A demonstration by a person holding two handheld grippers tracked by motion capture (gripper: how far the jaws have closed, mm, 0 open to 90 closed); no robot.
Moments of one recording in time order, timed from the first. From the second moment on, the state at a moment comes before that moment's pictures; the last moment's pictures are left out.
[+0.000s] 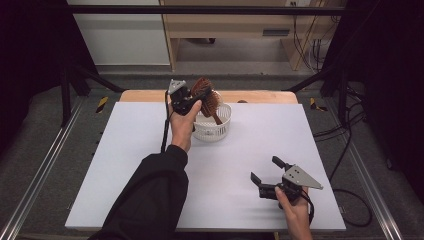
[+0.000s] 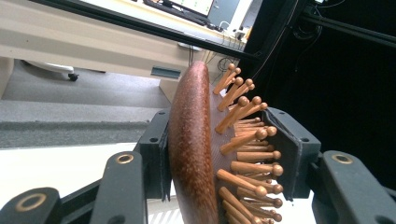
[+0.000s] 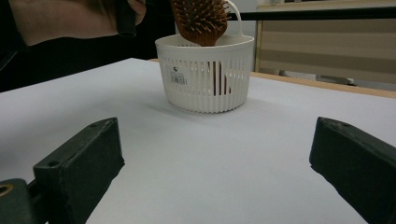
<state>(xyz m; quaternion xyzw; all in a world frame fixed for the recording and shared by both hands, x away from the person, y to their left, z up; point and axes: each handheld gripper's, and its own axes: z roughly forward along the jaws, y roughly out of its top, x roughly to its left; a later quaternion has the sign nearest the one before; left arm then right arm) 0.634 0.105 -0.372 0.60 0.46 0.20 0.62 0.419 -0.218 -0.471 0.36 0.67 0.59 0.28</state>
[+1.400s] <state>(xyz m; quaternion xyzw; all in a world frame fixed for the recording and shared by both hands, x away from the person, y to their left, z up) 0.634 0.130 -0.385 0.59 0.48 0.18 0.63 0.419 -0.218 -0.471 0.36 0.67 0.59 0.27</state>
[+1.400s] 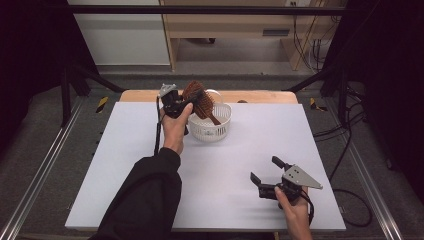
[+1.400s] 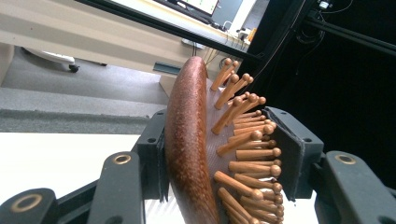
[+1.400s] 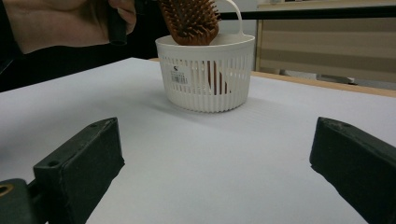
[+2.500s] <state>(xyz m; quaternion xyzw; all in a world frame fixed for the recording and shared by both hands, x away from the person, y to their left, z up) 0.635 0.144 -0.396 0.58 0.49 0.17 0.63 0.419 -0.217 -0.472 0.36 0.67 0.59 0.27</state>
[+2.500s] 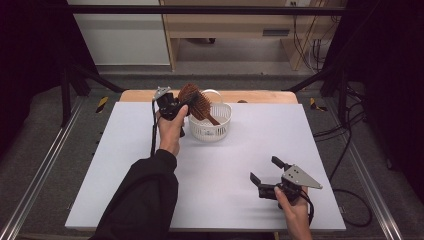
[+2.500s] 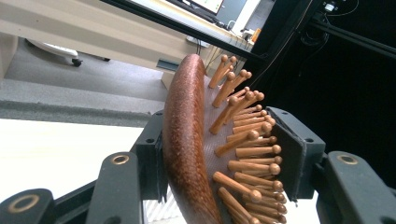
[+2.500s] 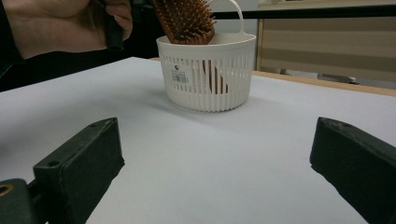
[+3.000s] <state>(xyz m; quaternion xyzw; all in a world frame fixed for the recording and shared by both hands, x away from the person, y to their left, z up) 0.635 0.149 -0.399 0.58 0.49 0.17 0.63 0.419 -0.217 -0.472 0.36 0.67 0.59 0.27</state>
